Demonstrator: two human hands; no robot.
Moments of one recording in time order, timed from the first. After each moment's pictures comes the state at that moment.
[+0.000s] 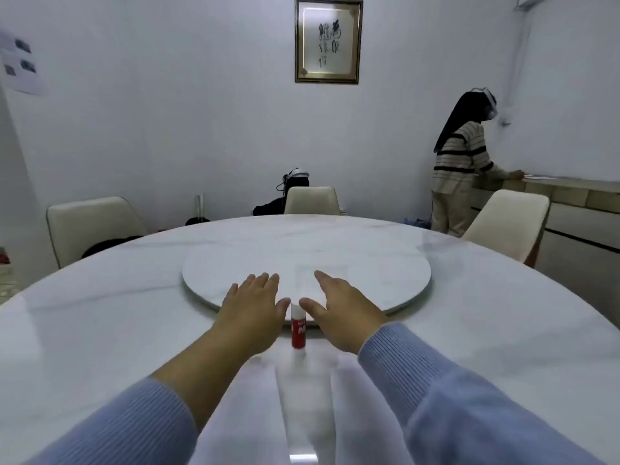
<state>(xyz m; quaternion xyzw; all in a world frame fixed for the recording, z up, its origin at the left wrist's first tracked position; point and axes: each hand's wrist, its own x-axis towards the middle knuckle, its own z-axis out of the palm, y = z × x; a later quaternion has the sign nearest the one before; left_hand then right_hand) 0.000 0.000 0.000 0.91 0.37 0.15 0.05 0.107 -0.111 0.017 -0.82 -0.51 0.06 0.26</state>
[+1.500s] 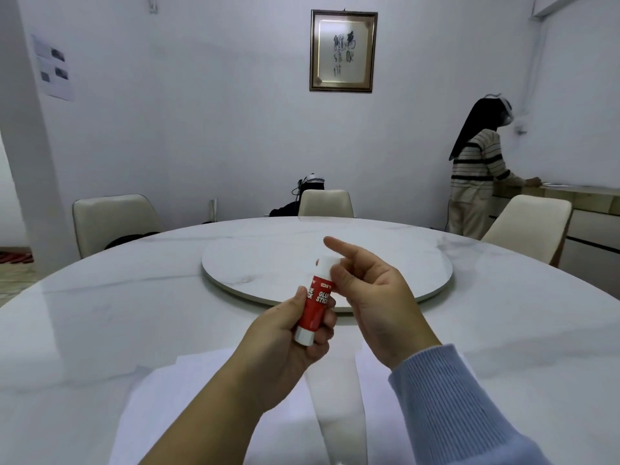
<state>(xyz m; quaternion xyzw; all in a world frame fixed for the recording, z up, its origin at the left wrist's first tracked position) -0.042 -0.063 -0.020 0.48 0.10 0.27 0.83 0.070 -0.133 0.005 -0.46 -0.44 0.26 0.73</state>
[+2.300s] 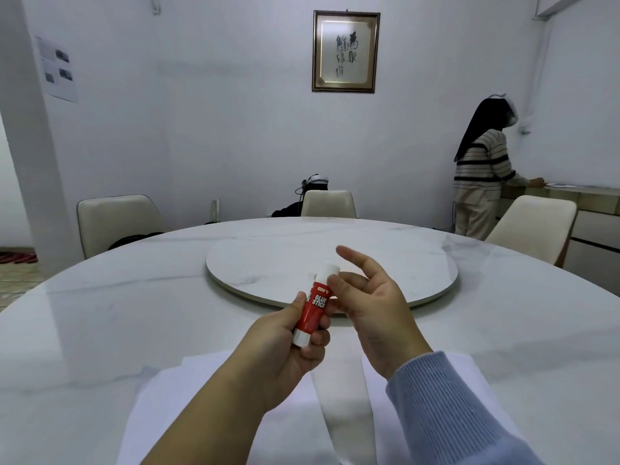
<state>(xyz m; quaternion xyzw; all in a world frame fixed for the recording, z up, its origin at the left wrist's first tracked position) -0.041 -0.051 -0.025 0.40 0.16 0.25 0.87 0.064 -0.124 -0.005 -0.47 -0.39 0.27 0.74</state>
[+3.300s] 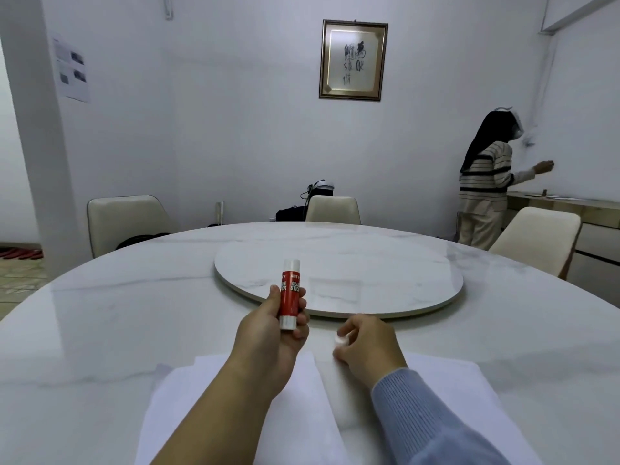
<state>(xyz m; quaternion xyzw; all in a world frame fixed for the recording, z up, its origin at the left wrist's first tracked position) -0.049 -0.033 -0.022 0.31 0.17 0.39 0.85 0.087 -0.087 -0.063 -0.84 -0.38 0.04 0.39</state>
